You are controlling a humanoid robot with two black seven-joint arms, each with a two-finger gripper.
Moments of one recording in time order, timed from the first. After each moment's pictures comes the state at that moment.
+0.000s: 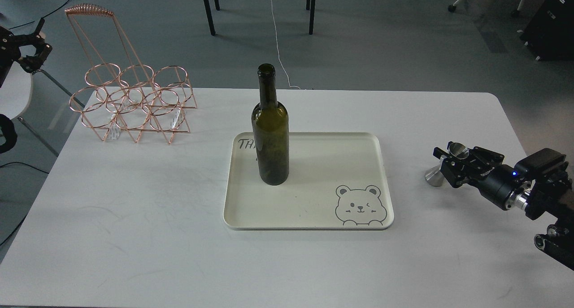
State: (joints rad) left arm -0.78 0.77 -0.69 -0.72 -0.32 -0.46 -0.28; right arm 0.58 -0.71 0.20 0.85 -1.59 -0.49 0.49
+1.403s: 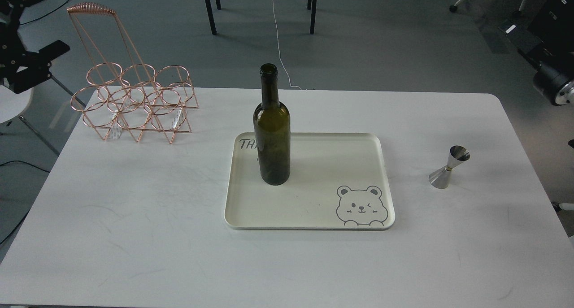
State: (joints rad) left arm -0.79 1.30 -0.54 -1.57 0.43 -0.30 -0.26; right arm 0.99 -0.71 0.23 0.66 -0.77 -0.03 0.49
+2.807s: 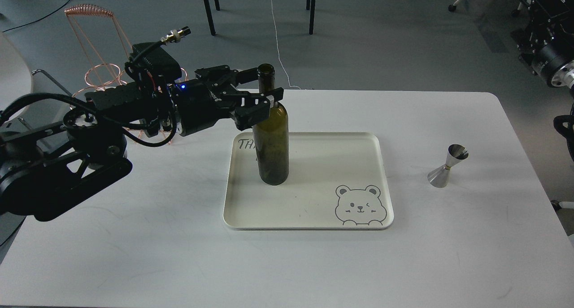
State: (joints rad) left arm -0.85 0.61 -0.56 -1.53 1.82 -0.13 -0.17; right arm 1.00 -0.62 0.35 0.50 -0.47 0.19 0.49
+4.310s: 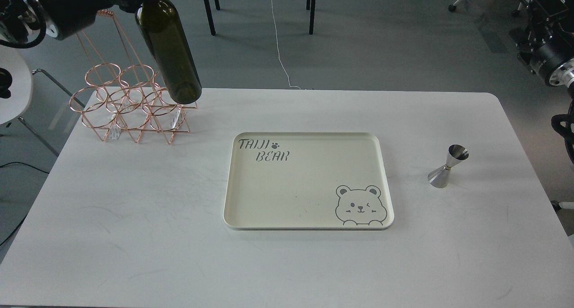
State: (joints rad) left arm -1.04 0.90 -0.65 -1.30 1.69 -0.11 -0.25; right arm 1.00 -0.62 0.35 0.50 -0.47 0.18 0.49
